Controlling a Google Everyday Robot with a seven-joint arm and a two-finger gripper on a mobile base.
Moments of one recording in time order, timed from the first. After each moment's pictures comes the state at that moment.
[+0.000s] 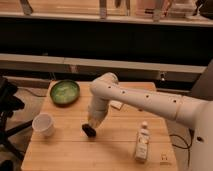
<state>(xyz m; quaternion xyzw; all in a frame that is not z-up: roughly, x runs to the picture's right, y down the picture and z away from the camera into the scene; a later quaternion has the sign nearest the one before) -0.052 0.185 0.738 -0.33 -0.30 -0.36 0.82</state>
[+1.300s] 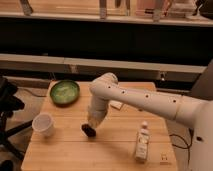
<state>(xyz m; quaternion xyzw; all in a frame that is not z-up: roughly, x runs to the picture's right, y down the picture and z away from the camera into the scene) -0.058 0.182 0.739 -0.33 -0.30 -0.36 0.82</state>
